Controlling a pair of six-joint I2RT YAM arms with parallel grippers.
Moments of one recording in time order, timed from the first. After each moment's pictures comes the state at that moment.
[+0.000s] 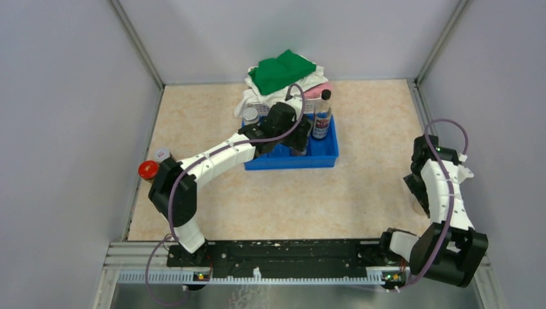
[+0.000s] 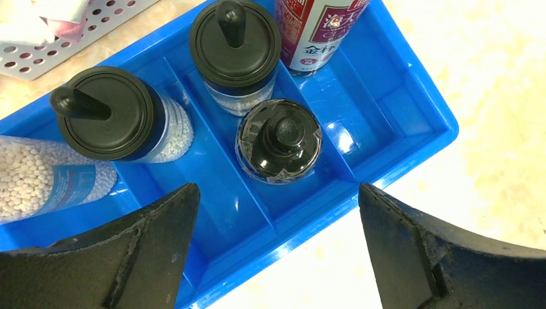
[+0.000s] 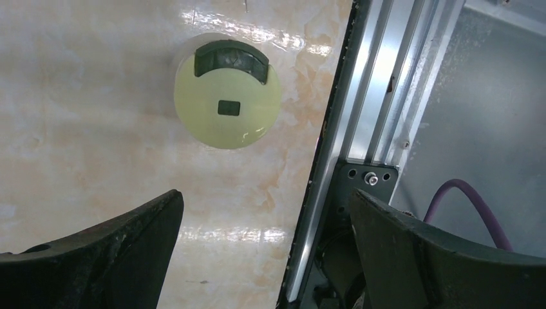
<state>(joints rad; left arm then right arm) -0.76 1.71 1.39 -0.29 -0.13 -0.21 -0.25 1.12 0.91 -1.28 0.57 1.02</state>
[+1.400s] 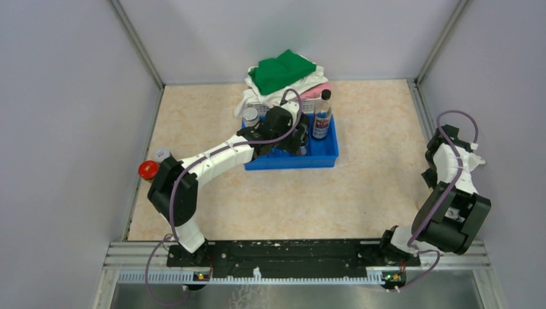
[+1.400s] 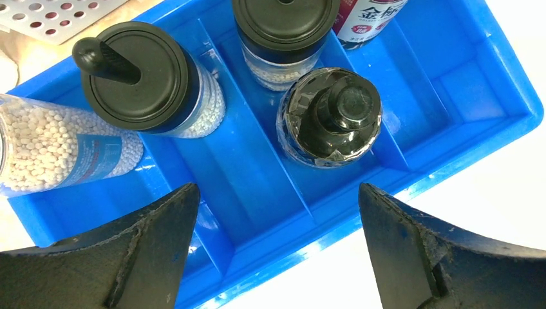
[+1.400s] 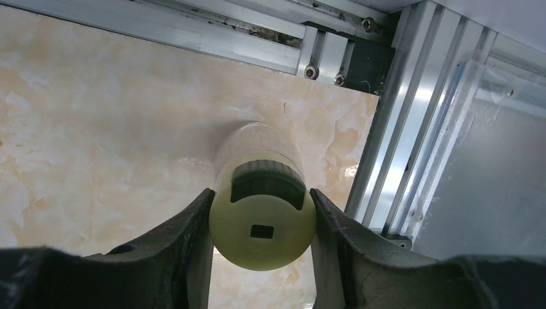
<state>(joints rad) -0.74 1.71 1.32 -0.29 -0.18 -0.18 -0.46 1.39 0.98 -0.98 0.59 0.76</state>
